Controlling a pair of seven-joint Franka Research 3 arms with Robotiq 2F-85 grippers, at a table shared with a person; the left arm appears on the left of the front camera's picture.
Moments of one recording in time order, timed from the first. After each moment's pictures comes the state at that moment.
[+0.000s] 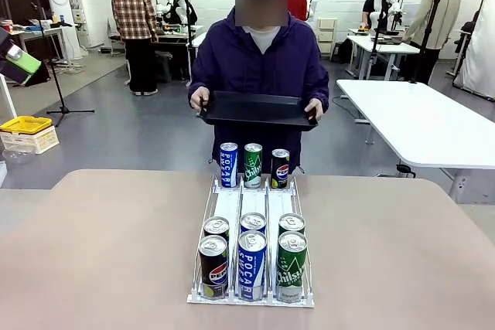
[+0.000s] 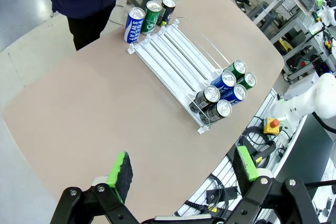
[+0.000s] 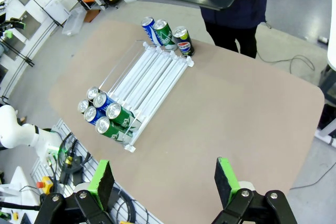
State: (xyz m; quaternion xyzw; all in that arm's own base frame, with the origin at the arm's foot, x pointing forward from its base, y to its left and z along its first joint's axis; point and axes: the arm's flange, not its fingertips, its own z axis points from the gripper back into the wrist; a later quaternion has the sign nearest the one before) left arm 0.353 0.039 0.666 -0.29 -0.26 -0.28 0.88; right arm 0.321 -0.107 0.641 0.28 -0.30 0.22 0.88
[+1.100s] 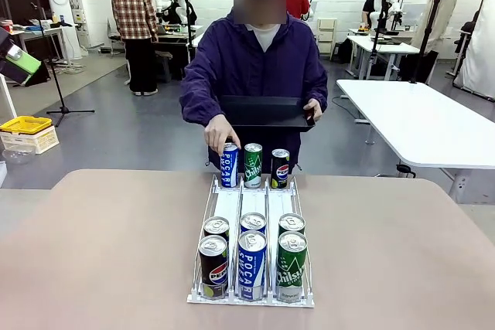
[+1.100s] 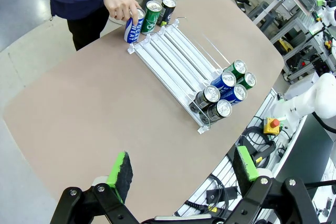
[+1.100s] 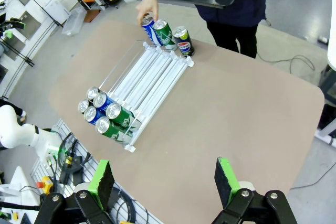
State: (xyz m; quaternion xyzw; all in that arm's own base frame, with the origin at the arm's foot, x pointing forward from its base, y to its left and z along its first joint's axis) left arm 0.353 0.039 0.666 -0.29 -0.26 -0.28 0.88; right arm 0.321 -0.107 0.641 0.28 -0.30 0.22 0.88
